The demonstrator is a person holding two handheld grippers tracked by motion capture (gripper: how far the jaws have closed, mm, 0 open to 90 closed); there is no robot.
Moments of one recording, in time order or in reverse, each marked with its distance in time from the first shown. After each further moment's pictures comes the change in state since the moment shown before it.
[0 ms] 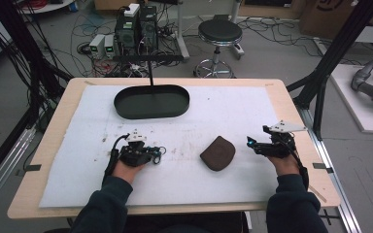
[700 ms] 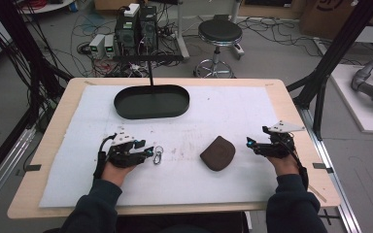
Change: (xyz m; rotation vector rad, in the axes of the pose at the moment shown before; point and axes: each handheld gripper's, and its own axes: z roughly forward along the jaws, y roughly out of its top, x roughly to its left) left arm 0.006 -0.004 -0.023 -0.076 0.055 0.033; right arm 0.001 0.000 0.001 0.010 -0.005 -0.002
